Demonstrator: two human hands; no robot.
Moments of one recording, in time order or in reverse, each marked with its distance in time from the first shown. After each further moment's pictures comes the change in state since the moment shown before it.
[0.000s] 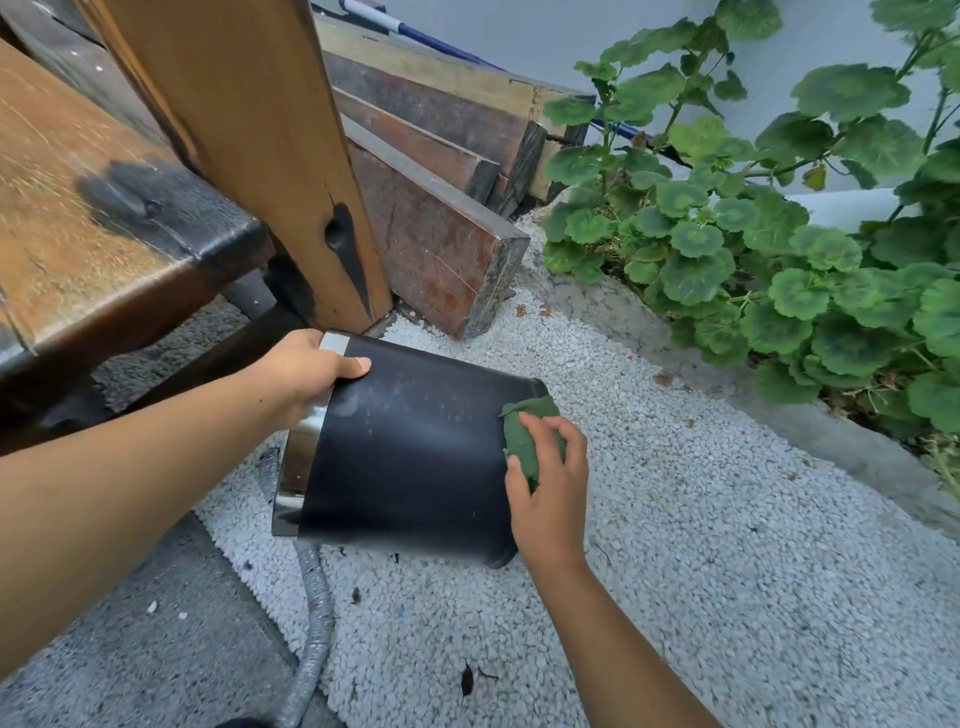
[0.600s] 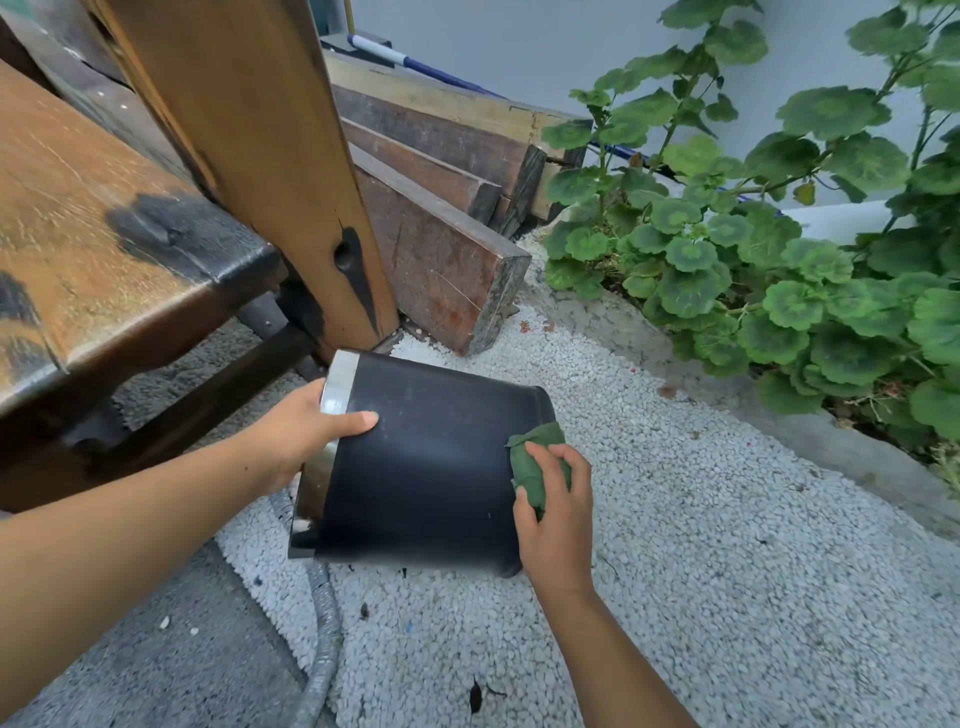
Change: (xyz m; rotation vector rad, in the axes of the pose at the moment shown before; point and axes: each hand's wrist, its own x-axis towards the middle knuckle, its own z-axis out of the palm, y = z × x) left_hand -0.028 -0.035 -0.011 0.048 -0.163 0.078; right_hand -0.013 0.015 0.003 0.011 0.012 -0.037
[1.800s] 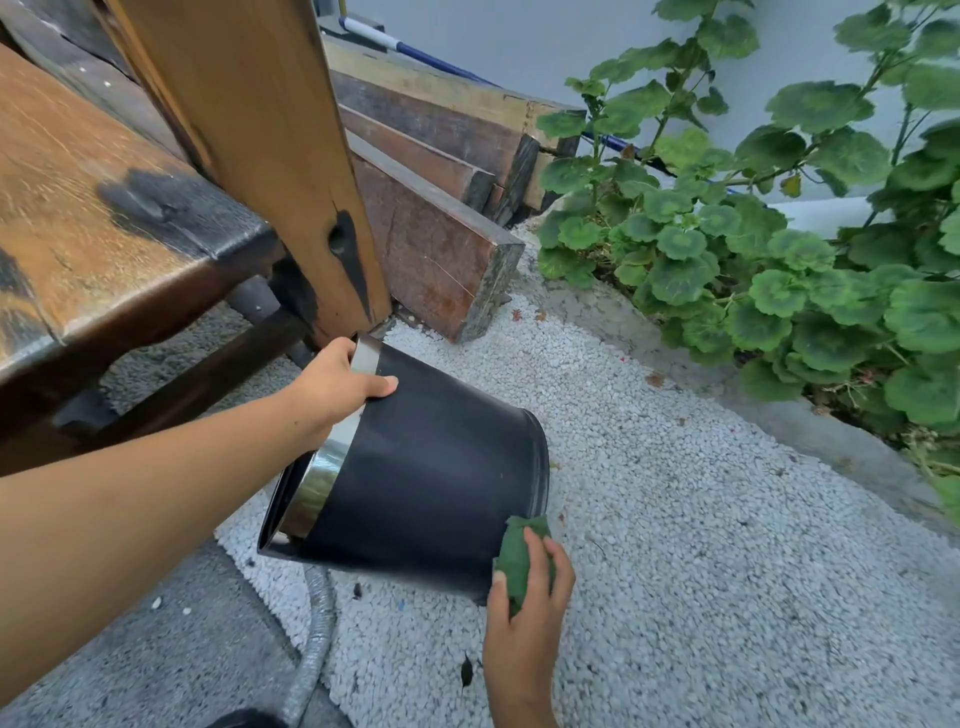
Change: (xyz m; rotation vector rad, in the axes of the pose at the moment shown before) left_hand 0.008 0.027 0.031 0.076 0.165 -0.018; right_hand -0.121 0.008 0.027 0.217 0.074 0.340
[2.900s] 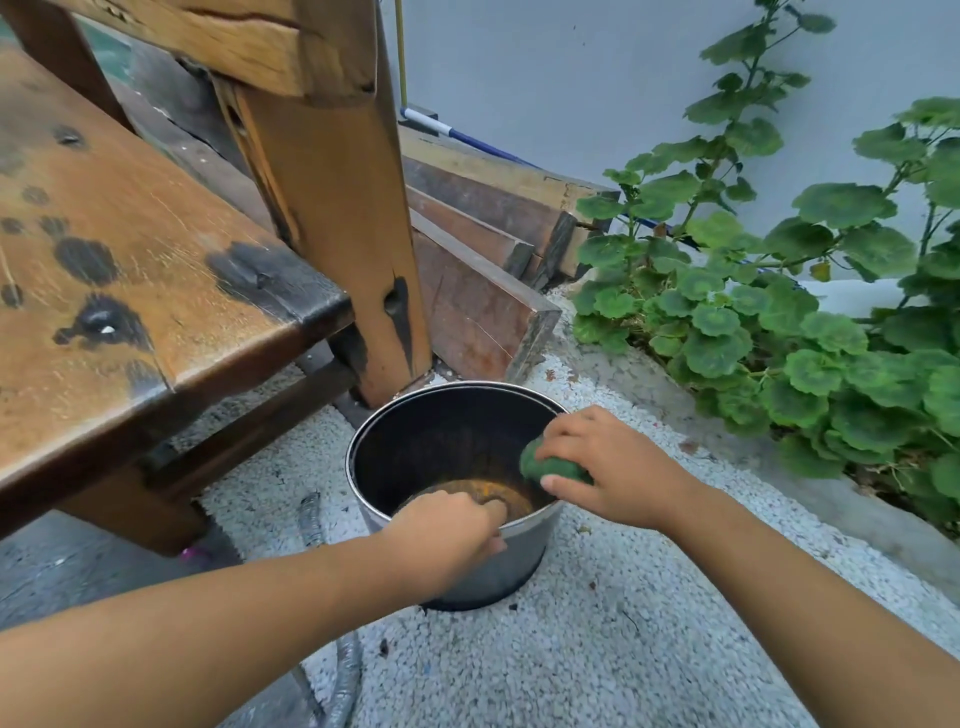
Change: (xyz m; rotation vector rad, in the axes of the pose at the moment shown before) left_hand -0.064 -0.025 0.048 1.315 -0.276 0.732; right_hand 0.200 -0.181 -0.076 -0.858 -0.754 -0.906
